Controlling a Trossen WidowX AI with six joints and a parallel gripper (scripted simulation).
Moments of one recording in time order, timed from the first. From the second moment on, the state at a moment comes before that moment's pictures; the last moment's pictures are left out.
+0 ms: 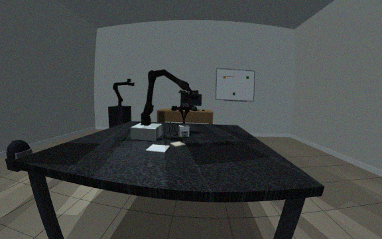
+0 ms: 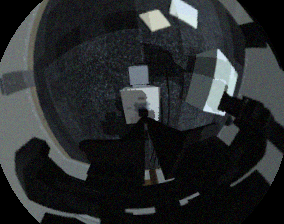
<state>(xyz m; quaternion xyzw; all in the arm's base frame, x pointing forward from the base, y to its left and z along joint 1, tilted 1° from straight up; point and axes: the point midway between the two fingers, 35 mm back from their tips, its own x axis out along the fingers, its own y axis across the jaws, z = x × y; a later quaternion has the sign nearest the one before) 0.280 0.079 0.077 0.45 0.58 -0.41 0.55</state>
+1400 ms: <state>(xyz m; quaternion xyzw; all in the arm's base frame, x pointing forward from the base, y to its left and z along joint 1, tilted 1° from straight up) 0.280 0.079 0.072 0.45 0.58 -0.41 0.55</state>
